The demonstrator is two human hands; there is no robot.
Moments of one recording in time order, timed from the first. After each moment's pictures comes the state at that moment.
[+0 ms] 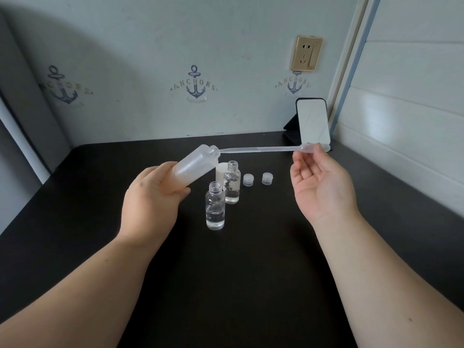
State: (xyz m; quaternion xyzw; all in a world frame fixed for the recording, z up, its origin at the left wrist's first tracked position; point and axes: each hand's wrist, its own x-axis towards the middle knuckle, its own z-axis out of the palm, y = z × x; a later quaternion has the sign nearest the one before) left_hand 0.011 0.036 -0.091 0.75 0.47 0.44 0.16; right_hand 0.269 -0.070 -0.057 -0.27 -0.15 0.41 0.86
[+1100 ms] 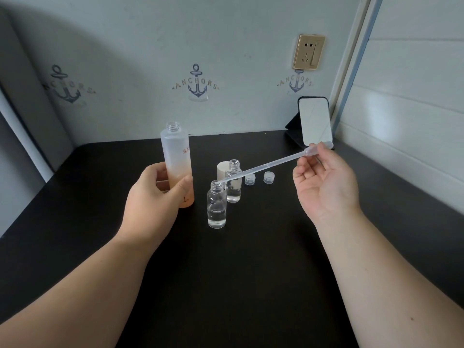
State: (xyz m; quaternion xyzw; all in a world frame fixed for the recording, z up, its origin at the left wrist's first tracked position) left_hand 0.011 0.027 -0.085 0.66 0.48 0.47 0.34; right_hand 0.271 -0.068 -0.058 -0.30 -0.15 0.40 0.86
